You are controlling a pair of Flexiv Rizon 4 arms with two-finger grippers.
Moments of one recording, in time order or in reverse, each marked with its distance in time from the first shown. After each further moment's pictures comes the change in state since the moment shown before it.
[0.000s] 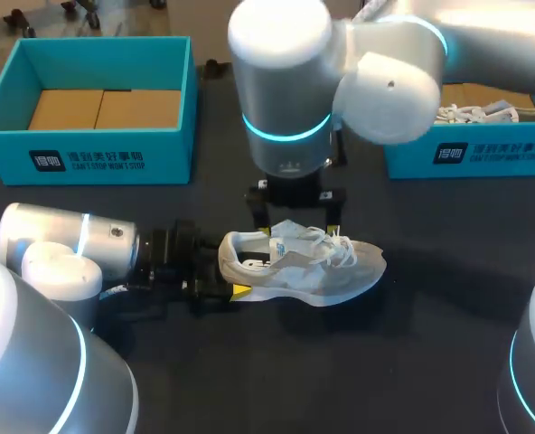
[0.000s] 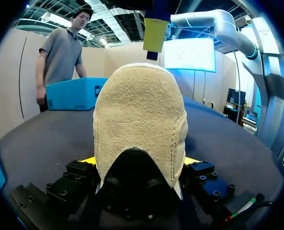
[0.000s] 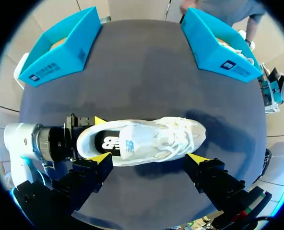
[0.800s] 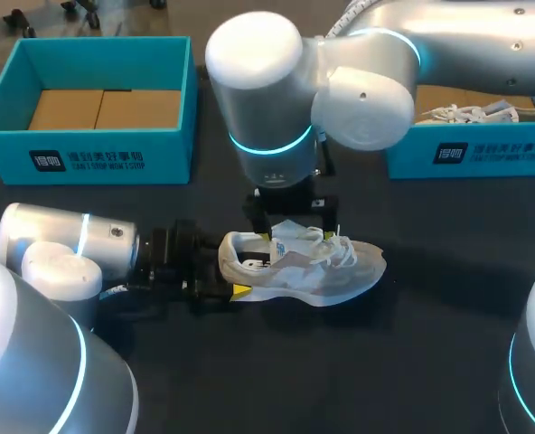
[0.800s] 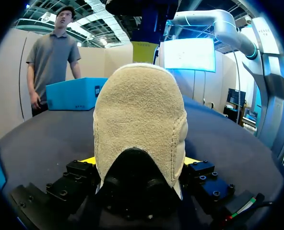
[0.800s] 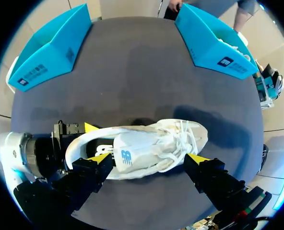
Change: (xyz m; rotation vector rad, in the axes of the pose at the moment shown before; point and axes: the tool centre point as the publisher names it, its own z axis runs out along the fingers) left arm 0.000 0.000 0.000 0.000 0.000 0.000; right arm 0.002 0.010 0.026 -0.012 -0.075 0.038
